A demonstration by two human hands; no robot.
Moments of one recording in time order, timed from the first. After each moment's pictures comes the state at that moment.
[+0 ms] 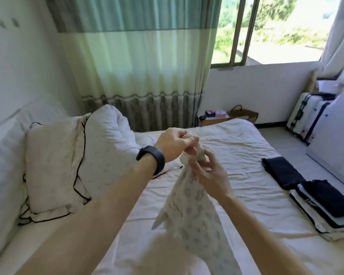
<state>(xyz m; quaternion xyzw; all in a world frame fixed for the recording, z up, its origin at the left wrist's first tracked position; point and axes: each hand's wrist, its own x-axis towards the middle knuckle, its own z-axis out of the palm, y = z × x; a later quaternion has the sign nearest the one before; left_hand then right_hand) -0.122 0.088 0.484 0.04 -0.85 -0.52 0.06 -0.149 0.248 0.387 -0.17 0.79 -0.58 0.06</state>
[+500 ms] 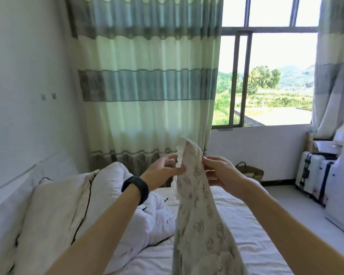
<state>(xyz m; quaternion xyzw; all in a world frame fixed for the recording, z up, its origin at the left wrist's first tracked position) -0.127 0.041 0.590 0.04 -0.84 -0.54 0.10 -0.213 0.235 0.589 -0.24 0.68 -0.66 0.20</state>
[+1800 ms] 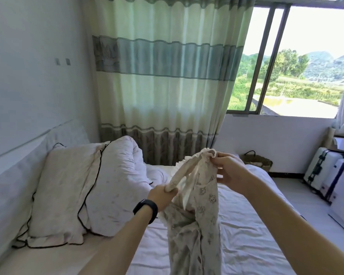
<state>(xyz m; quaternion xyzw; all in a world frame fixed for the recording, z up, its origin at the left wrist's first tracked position) -0.137 0.002 0.416 0.24 -0.85 -0.46 0.09 -0.239 0.202 0.533 -0.14 0.67 -0.69 0.25</state>
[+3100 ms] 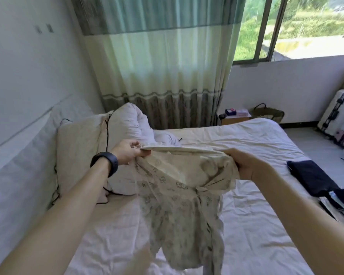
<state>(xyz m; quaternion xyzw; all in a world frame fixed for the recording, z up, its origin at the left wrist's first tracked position) -0.070 -0.078 0.452 0.28 -0.86 -0.43 0.07 -0.223 0.240 0.431 -0.10 0.62 -0.62 0.47</state>
